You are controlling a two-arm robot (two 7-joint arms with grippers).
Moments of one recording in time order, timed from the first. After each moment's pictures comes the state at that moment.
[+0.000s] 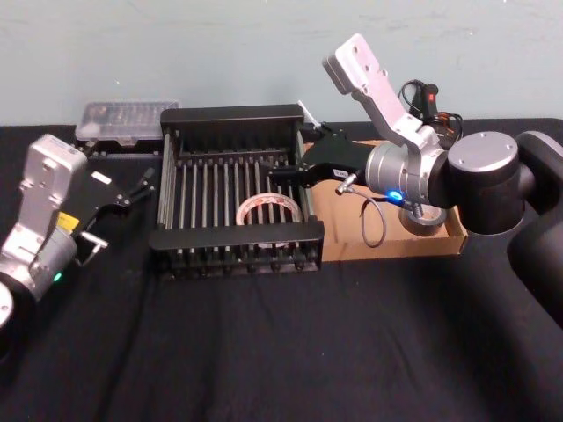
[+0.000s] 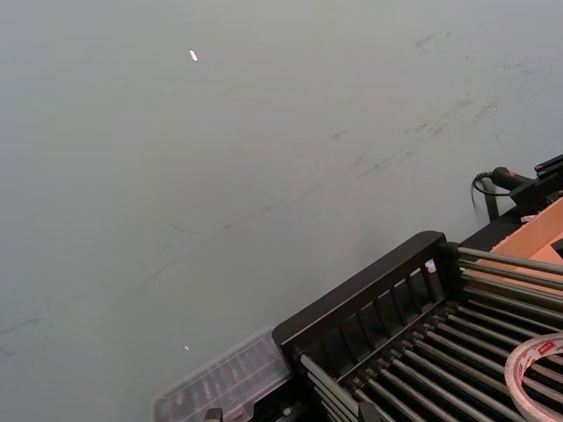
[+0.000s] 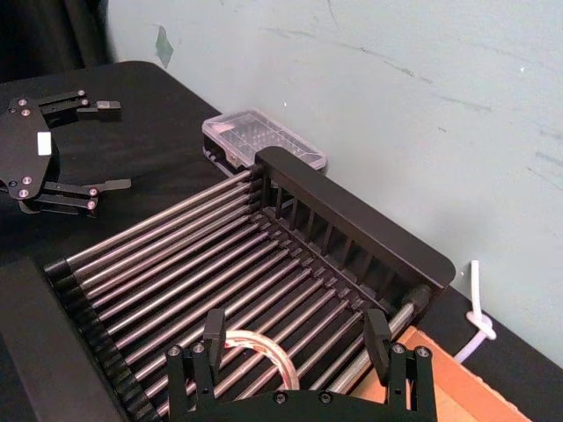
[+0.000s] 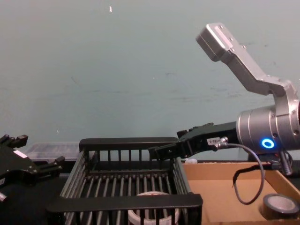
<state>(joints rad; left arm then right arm) -0.20 0.60 0.45 -1.41 -0.25 -0.12 0.03 0.59 0.30 -0.59 -1.29 0.27 0.39 0.45</state>
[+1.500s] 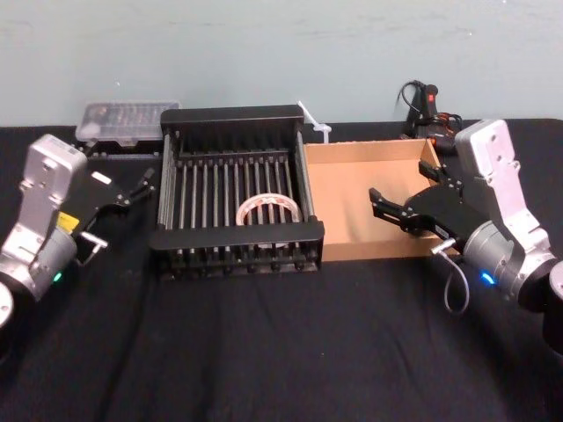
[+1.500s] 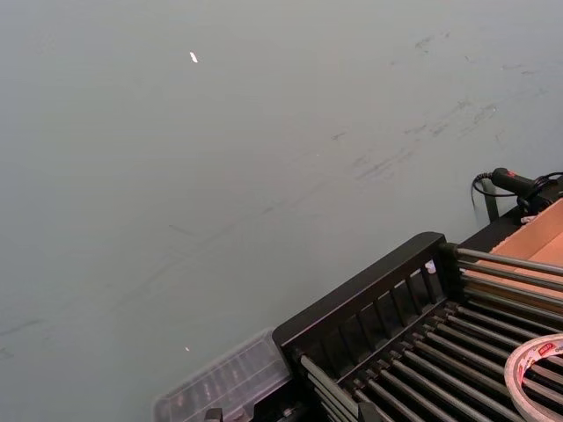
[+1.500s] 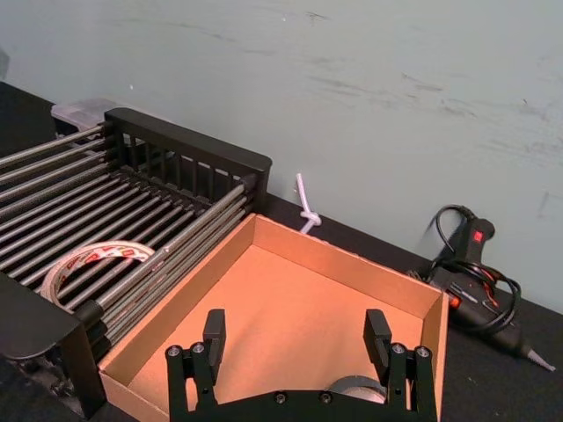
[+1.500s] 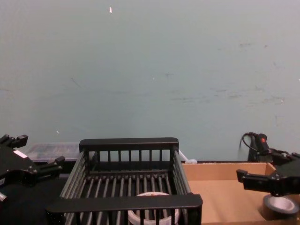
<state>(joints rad) -0.20 0.60 0.45 -1.41 -0.25 -0.12 0.03 0.14 0.39 -0.31 -1.55 0.19 0.18 0.21</state>
